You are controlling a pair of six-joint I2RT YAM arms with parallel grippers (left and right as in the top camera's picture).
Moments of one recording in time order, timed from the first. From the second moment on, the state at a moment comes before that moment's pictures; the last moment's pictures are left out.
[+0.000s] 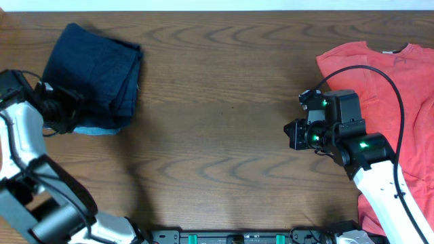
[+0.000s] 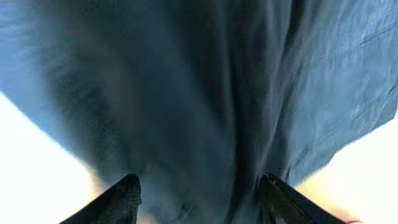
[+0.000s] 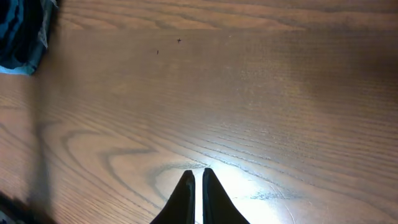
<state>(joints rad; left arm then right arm) 0.61 1.73 1.31 -0.84 0.44 -0.45 0.23 1.15 0.89 -0.72 -0.34 0.26</state>
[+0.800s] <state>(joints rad) 0.50 1.75 1.34 -0.55 0.23 -0.32 0.23 1.15 0.89 -0.71 -0.33 0.28</state>
